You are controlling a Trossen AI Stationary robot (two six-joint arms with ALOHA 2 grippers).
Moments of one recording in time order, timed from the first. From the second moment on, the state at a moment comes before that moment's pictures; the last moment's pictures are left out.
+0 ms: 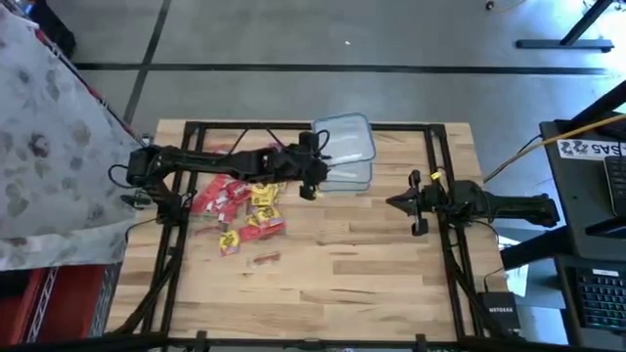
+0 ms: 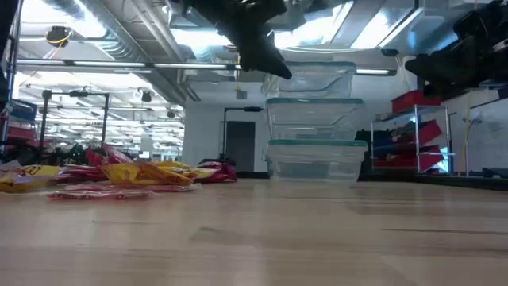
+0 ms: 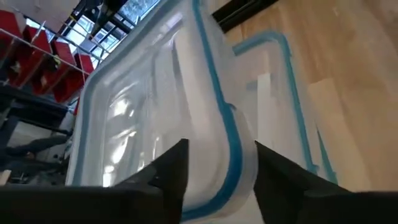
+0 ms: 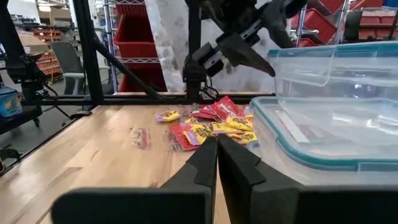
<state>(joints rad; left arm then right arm) 0.11 1.70 1.32 -0.15 -0.36 0.63 0.00 0.00 0.01 0.01 -0.01 0.00</state>
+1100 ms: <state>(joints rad) -0.38 1.71 1.53 -0.21 -0.75 0.72 0.00 0.00 0.01 0.01 -0.01 0.00</state>
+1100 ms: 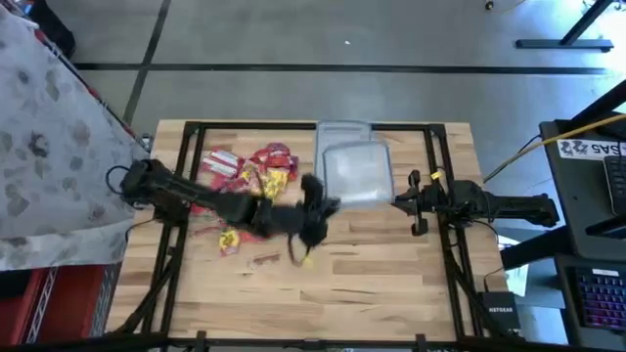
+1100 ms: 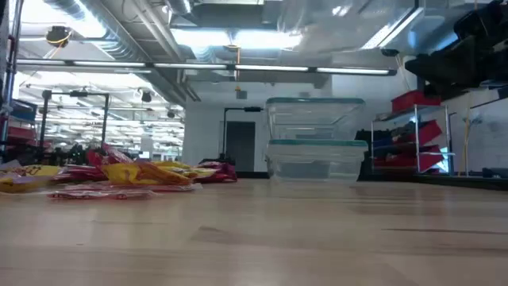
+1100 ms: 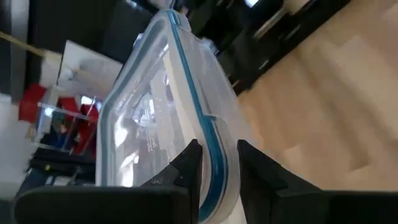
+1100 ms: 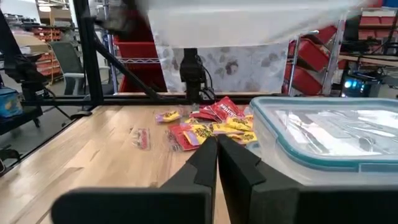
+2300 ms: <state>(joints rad) -0.63 2.12 1.53 -0.36 -0.64 -0.29 0.00 0.00 0.01 0.01 -0.01 0.00</state>
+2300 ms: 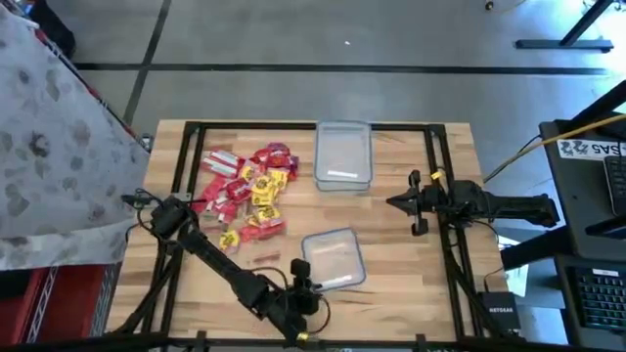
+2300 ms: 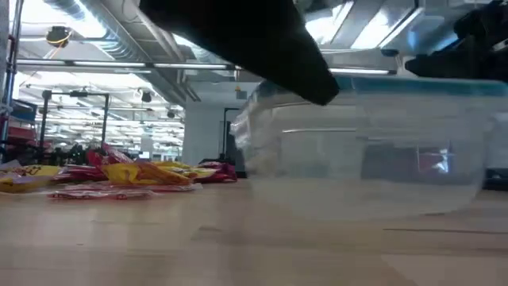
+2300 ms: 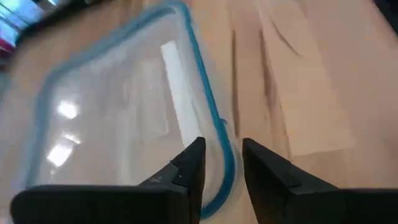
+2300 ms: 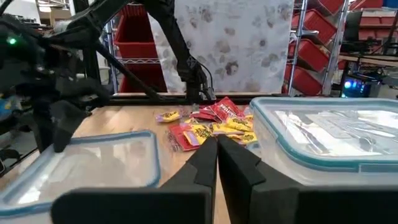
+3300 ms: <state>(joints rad) -0.43 2.02 1.52 -0.40 -0.31 -0.46 0.21 0.45 0.01 0.12 -0.20 0.46</state>
